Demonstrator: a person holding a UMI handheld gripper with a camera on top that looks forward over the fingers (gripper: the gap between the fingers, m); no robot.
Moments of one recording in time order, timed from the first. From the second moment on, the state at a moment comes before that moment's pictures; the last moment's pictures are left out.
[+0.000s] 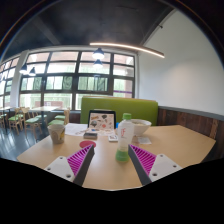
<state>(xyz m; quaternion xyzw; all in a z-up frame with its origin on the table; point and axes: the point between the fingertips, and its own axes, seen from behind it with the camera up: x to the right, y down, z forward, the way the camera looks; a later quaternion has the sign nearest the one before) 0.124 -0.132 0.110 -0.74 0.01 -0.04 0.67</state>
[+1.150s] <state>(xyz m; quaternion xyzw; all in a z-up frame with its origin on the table) 0.056 0.069 0.199 -0.65 -0.22 -0.25 0.68</state>
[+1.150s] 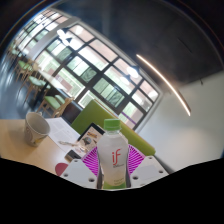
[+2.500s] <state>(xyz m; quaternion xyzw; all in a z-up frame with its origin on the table) -0.001 0.146 0.147 -0.70 0.04 0.03 0.72</state>
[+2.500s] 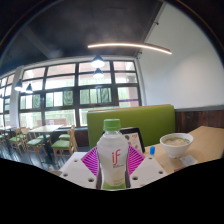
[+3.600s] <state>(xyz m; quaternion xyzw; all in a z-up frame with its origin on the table) 0.023 0.024 0.142 -0.76 0.00 0.00 0.65</state>
